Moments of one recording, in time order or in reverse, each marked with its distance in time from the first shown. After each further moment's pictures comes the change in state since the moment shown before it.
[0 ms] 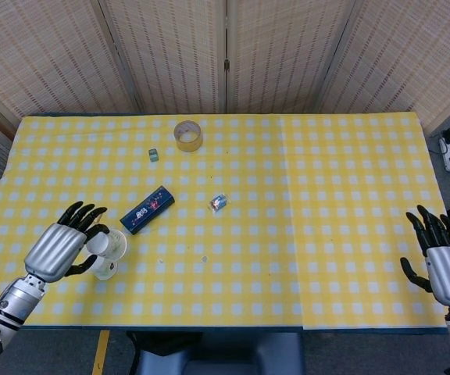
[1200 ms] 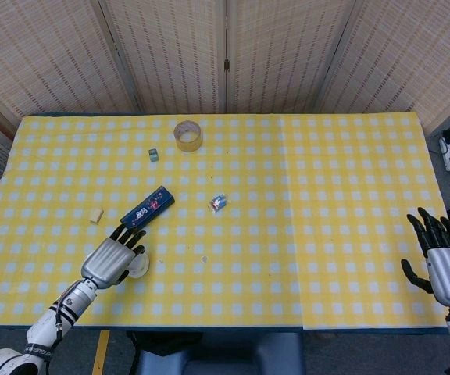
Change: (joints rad) left arm -0.132 -0.314 0.064 0.114 -0.235 -0.116 0.456; right arm -0.001 -0.009 -0.004 0.021 0.011 -0.015 0.022
